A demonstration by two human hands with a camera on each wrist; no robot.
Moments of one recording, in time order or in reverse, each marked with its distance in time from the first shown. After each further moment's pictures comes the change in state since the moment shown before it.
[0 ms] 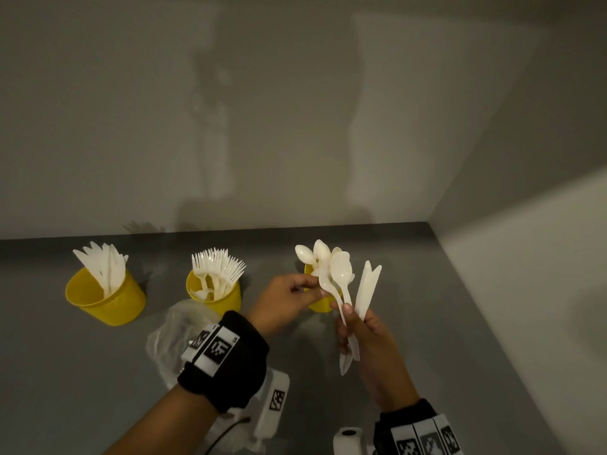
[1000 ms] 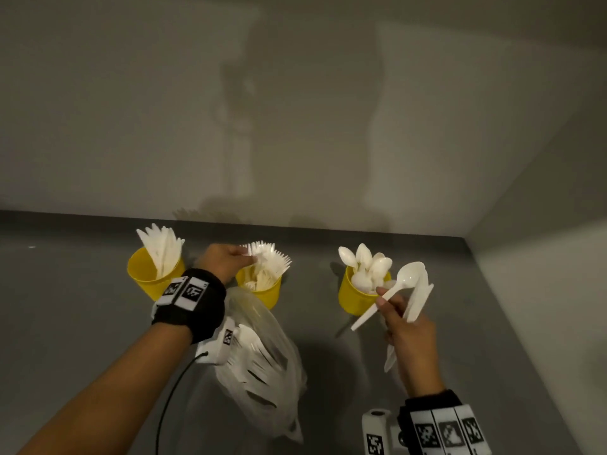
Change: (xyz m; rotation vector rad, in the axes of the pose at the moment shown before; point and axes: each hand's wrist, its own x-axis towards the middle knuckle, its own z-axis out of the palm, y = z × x) left_hand 0.017 -0.074 -0.161 0.106 0.496 -0.233; right_hand 0.017 0.003 0.022 -0.223 0.269 -0.140
